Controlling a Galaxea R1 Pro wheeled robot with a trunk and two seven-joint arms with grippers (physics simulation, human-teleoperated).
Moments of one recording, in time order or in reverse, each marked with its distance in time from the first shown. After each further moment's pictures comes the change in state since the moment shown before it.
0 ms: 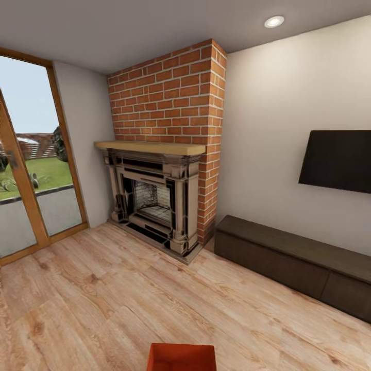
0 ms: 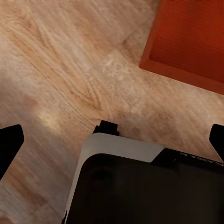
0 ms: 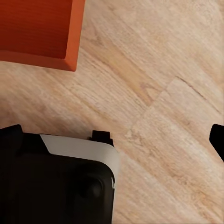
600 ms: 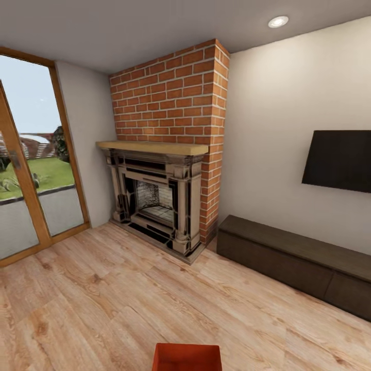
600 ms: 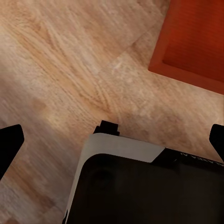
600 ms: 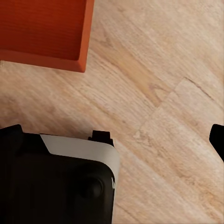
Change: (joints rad) left arm 0.000 0.001 0.000 0.000 0.000 0.000 0.000; right arm 0.000 0.000 0.000 0.000 0.000 0.000 0.000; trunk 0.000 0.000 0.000
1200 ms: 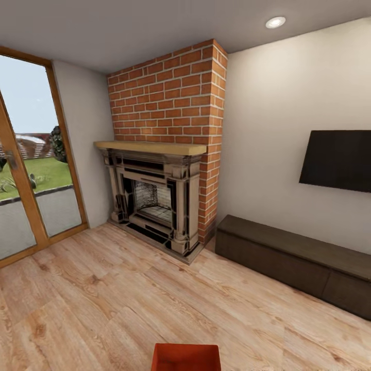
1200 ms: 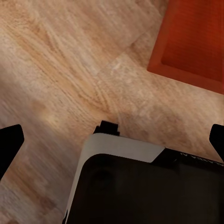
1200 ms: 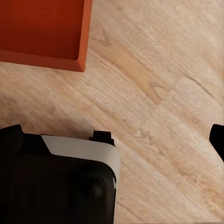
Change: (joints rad) left arm 0.000 0.000 0.000 0.000 0.000 0.000 0.000; right arm 0.000 0.001 -0.004 0.000 -0.006 0.000 0.000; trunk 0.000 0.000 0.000
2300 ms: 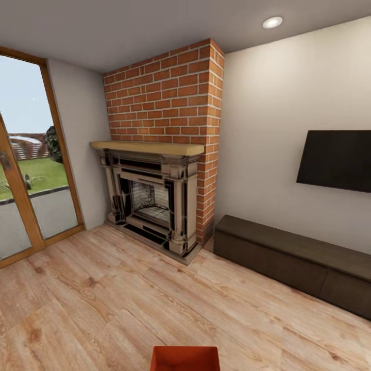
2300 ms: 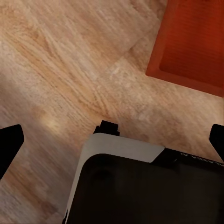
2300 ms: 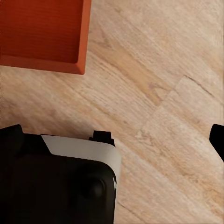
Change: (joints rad) left arm 0.000 0.000 0.000 0.000 0.001 0.000 0.000; right arm 0.000 0.000 -0.001 0.000 0.001 0.000 0.000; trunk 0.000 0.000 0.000
